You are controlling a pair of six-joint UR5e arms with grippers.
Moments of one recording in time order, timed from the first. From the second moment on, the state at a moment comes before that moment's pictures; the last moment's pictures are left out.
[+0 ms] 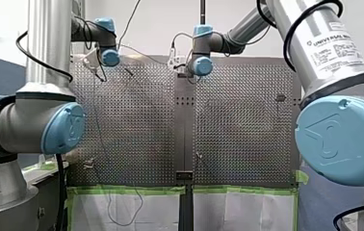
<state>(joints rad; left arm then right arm) 0.04 -1.64 -1.62 -2.50 -2.01 -2.13 2.30 -1.11 1.26 -0.38 1.60 1.62</state>
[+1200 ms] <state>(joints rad) 0.04 -1.84 -1.68 -2.44 -1.88 -2.03 2.28 -1.03 1.26 -0.34 1.61 1.62</state>
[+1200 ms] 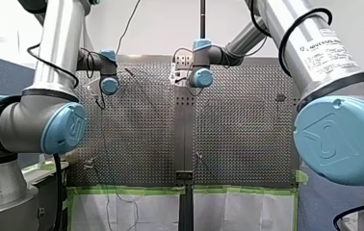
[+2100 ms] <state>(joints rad) 0.04 -1.85 -1.73 -2.42 -1.79 -1.96 2.29 -0.95 1.30 -0.33 1.62 1.61</state>
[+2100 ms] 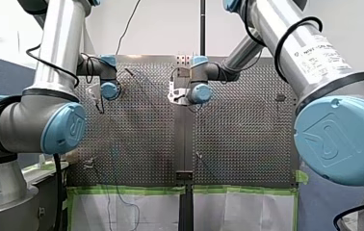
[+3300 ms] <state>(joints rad) 0.04 -1.85 -1.73 -2.47 -1.77 -1.98 2.34 -0.76 1.46 -0.49 1.67 1.62</state>
